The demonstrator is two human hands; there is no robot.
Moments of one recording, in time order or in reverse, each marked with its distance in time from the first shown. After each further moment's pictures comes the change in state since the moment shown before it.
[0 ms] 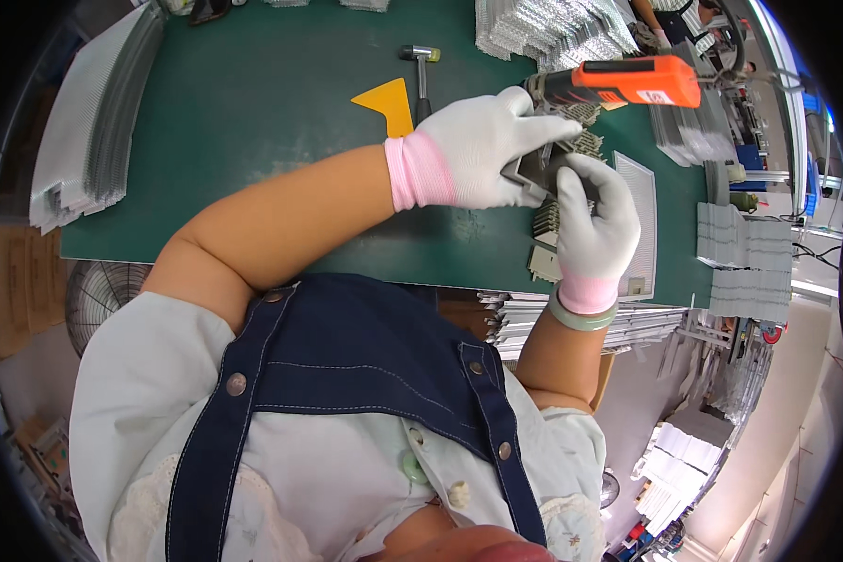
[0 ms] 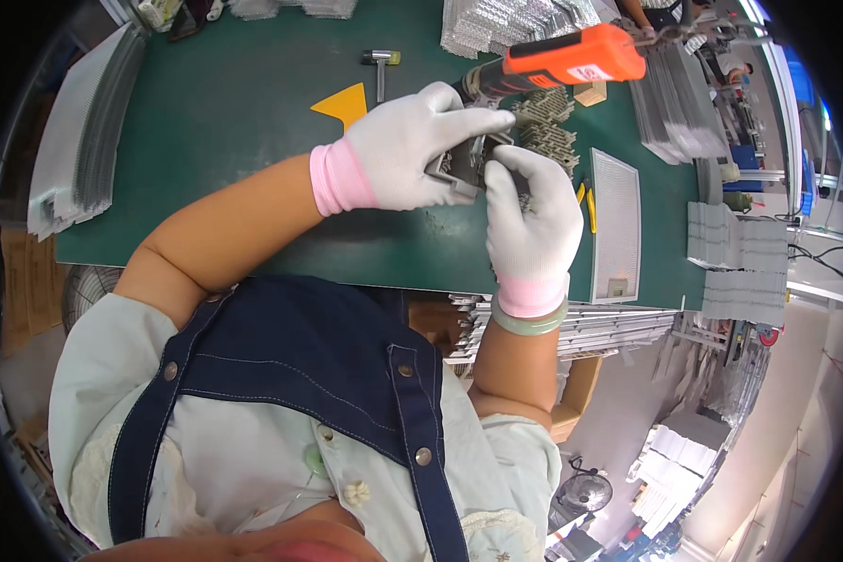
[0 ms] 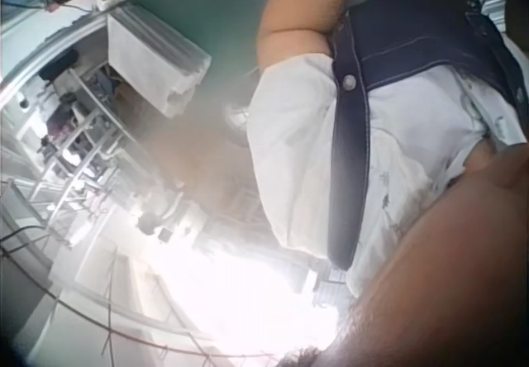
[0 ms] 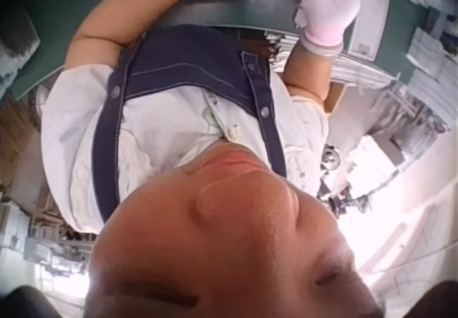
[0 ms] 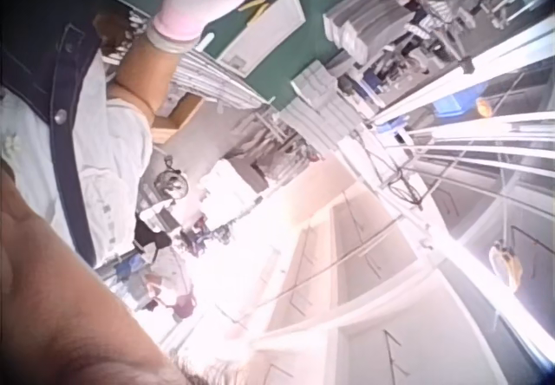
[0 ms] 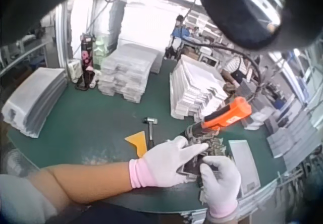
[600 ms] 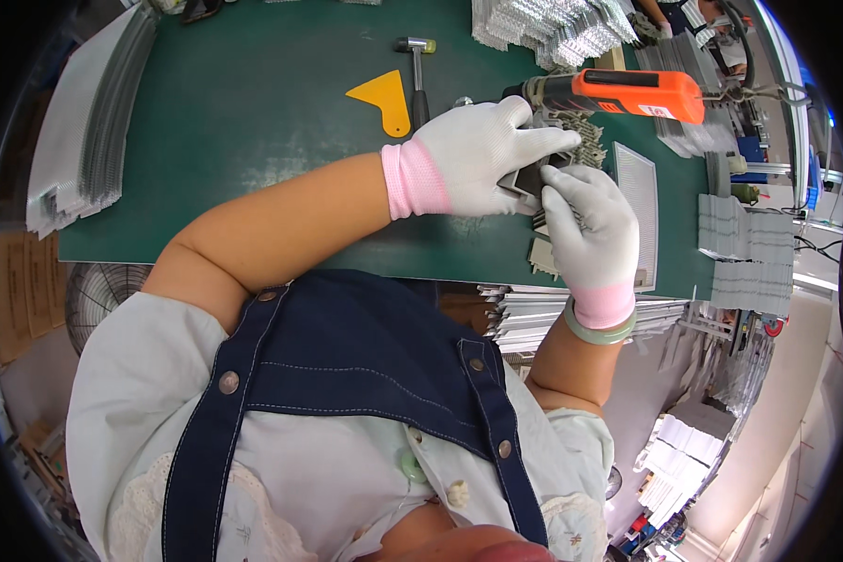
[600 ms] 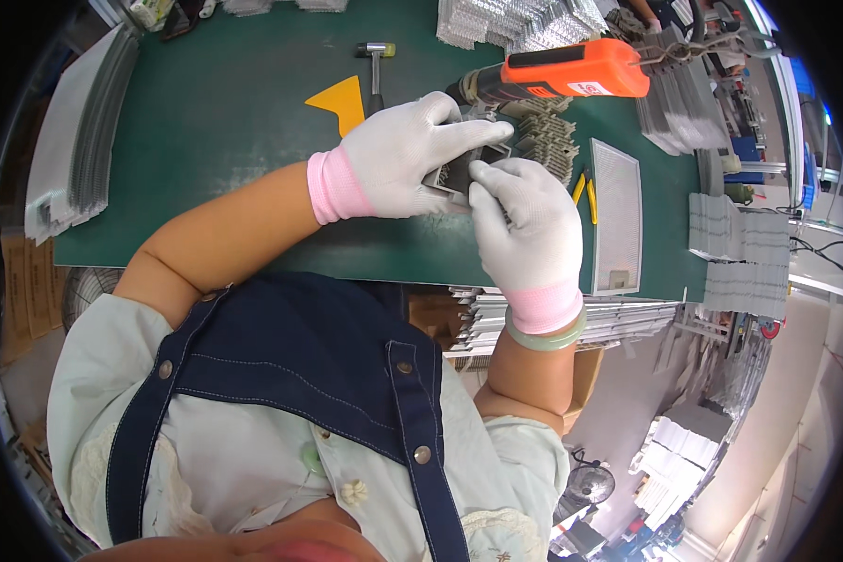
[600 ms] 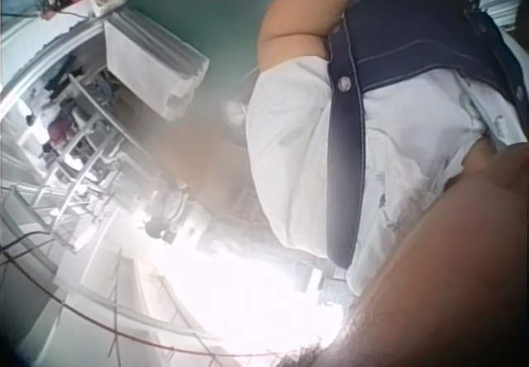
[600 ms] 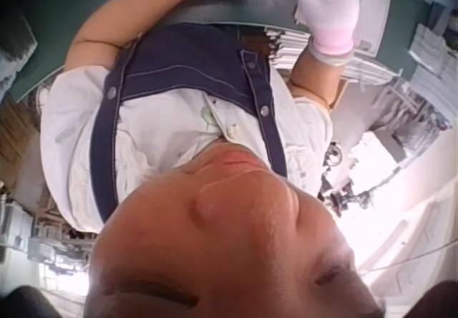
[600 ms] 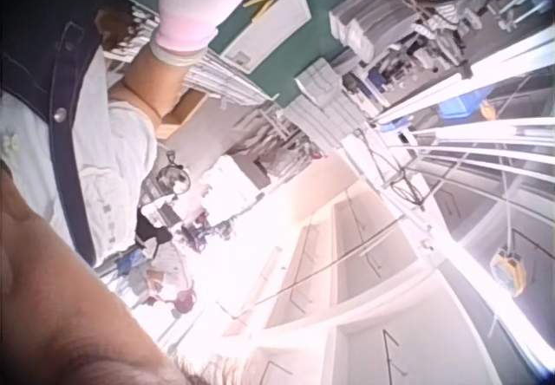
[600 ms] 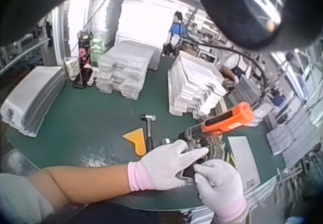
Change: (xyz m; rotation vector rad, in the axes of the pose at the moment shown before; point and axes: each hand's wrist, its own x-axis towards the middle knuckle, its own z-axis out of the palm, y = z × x) left_hand -0.008 0.003 0.010 0.066 -0.036 0.030; right_hand 0.003 -0.016 -0.022 -0.213 -0.320 -0.112
